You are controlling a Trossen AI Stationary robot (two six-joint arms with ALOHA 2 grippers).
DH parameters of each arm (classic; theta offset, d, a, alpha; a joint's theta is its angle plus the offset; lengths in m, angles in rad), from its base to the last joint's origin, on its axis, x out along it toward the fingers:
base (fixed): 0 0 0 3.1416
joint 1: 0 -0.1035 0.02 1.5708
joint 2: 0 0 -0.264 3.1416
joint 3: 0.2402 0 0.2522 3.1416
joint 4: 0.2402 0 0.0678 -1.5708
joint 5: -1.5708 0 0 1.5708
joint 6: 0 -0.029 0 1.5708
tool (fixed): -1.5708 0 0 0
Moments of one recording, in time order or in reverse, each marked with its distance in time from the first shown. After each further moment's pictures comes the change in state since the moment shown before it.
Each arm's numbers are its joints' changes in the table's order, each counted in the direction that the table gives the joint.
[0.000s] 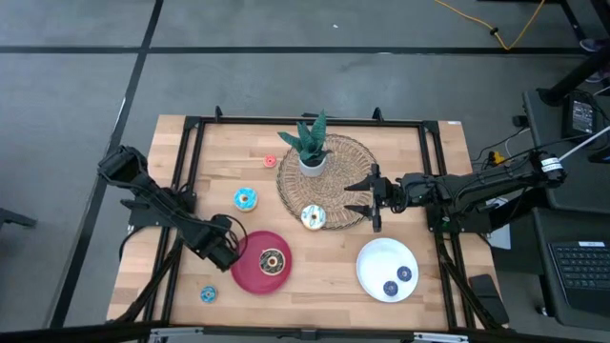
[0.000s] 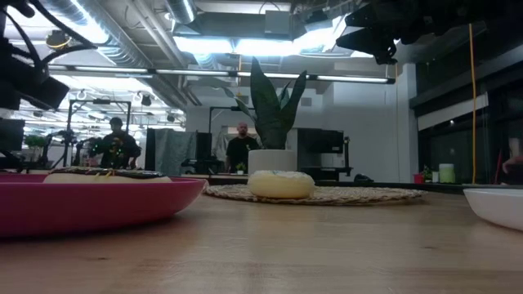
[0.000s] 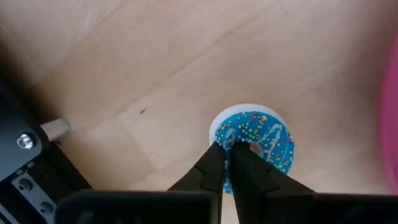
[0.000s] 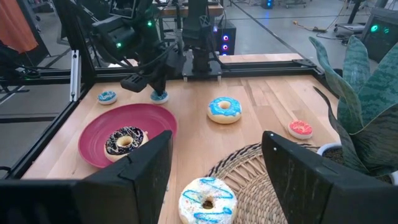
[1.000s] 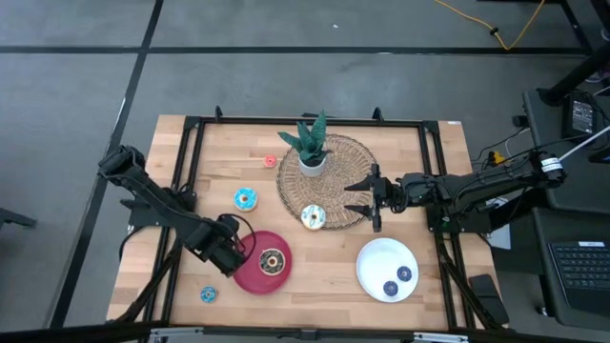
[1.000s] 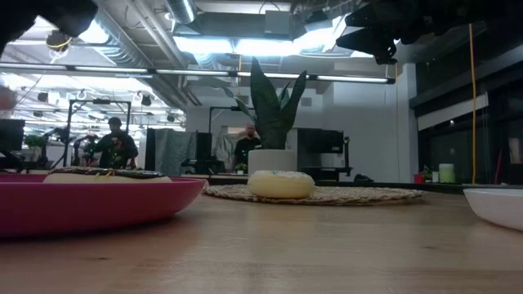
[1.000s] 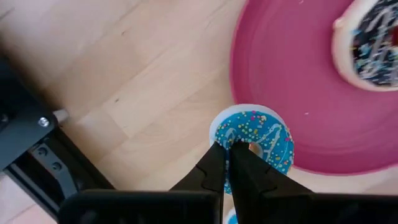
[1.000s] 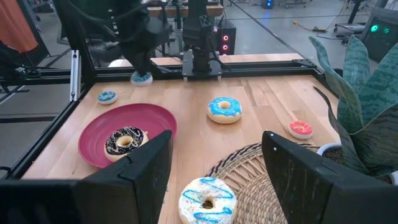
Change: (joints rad) left arm -0.024 0.000 0.346 0.254 -0.034 -0.060; right arm 0.000 0.000 0.000 0.000 0.000 0.000
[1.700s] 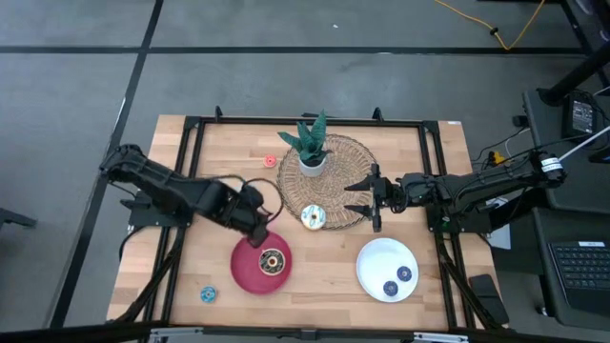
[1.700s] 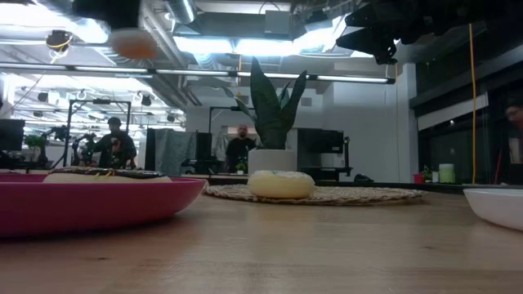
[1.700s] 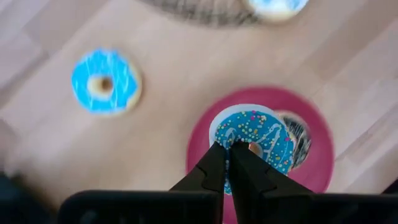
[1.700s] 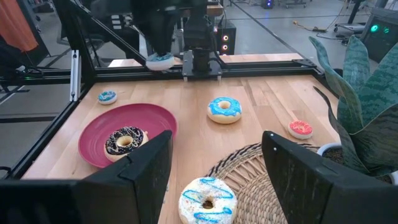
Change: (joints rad) left arm -0.291 0.000 0.278 0.051 -0.147 -0.453; right arm 0.000 0.000 0.000 0.000 0.000 0.000
